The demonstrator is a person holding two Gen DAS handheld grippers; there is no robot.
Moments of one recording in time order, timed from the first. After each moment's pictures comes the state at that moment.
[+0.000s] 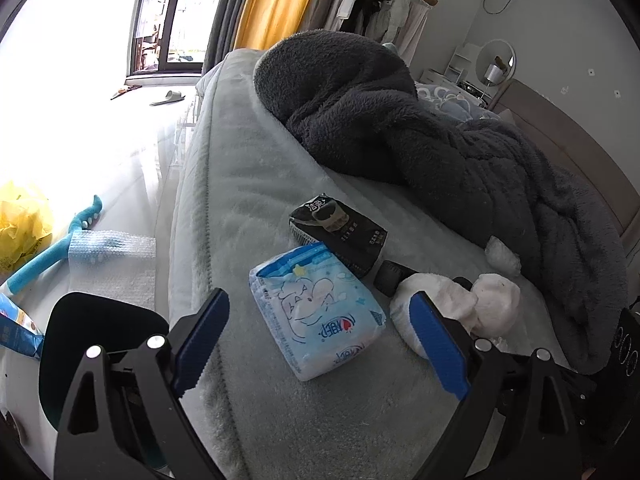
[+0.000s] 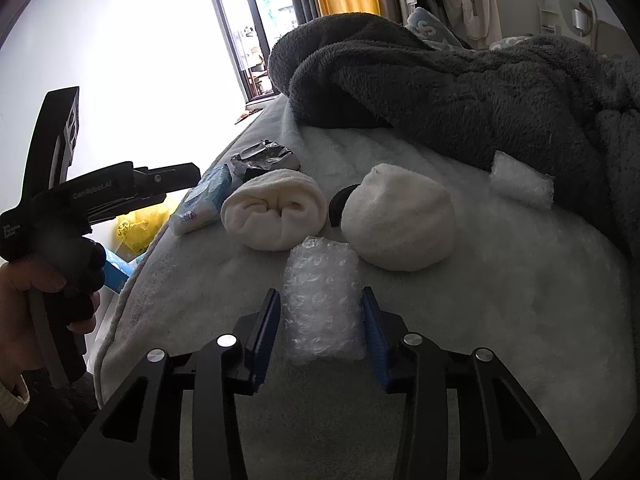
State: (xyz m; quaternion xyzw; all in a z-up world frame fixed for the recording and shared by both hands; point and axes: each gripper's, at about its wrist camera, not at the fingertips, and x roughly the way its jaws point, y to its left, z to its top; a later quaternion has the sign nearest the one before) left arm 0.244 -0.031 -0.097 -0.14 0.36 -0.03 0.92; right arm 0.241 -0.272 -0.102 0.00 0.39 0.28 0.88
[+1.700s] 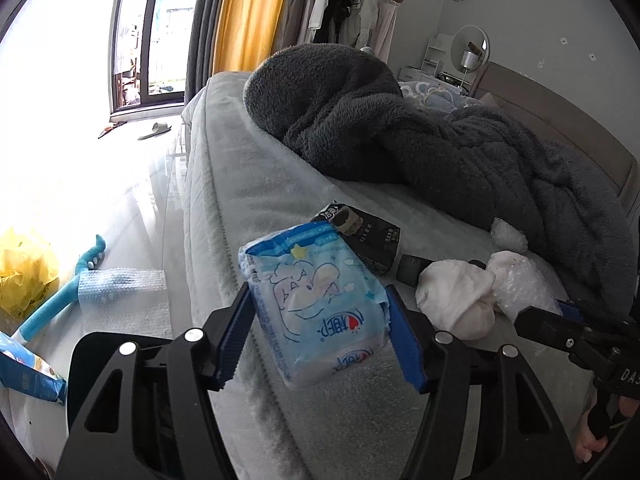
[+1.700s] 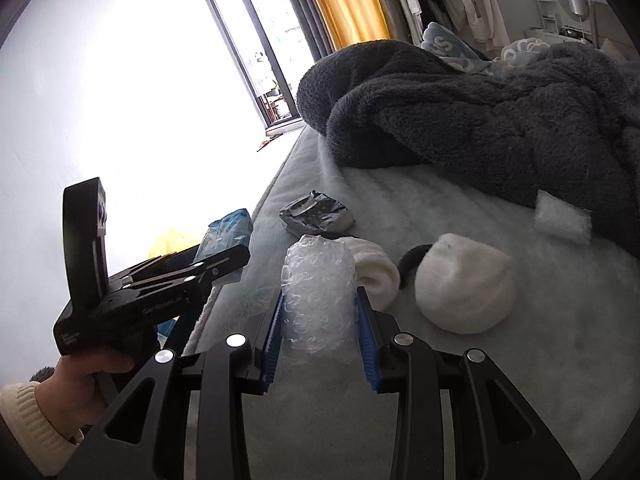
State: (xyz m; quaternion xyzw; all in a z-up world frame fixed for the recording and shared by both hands) left arm 0.234 -0.014 -0.097 -0.07 0.34 -0.06 0.94; right arm 0.253 -0.234 -0.063 0.07 0.36 0.31 0.88
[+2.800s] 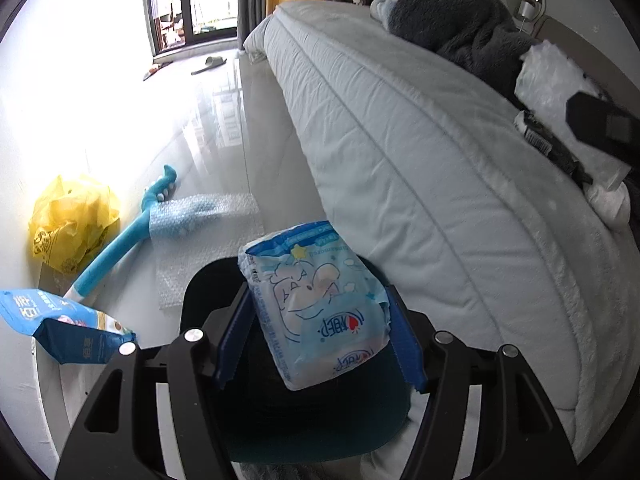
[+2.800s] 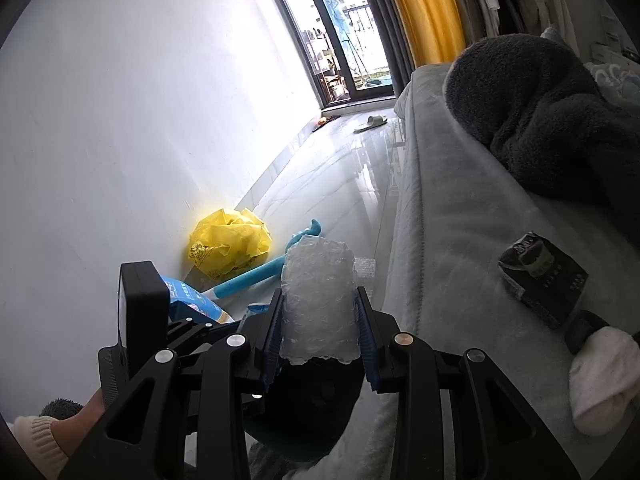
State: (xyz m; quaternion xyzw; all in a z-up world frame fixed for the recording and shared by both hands) left arm 0.210 0.141 -0.166 -0.05 0.47 0.01 0.88; right arm 0.263 -0.031 -0.052 0.04 0.37 0.39 0.84
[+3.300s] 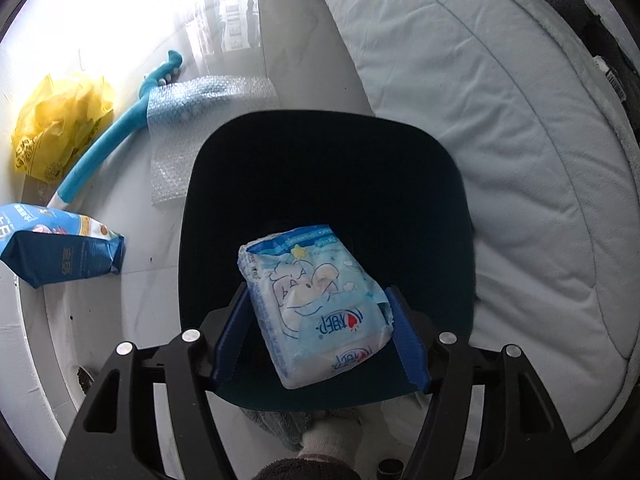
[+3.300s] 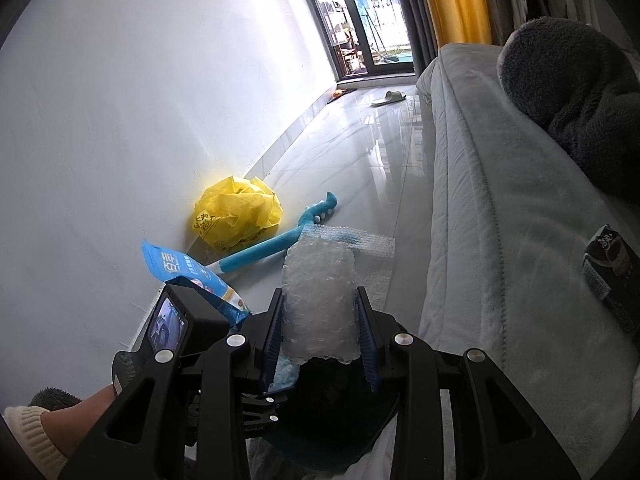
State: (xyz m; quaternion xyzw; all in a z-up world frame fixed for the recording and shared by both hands) left arm 0.194 0.183 -0.244 -0.11 0.62 0.01 0.78; right arm 0.261 0.030 -0.080 -0.01 0.41 0.40 0.82
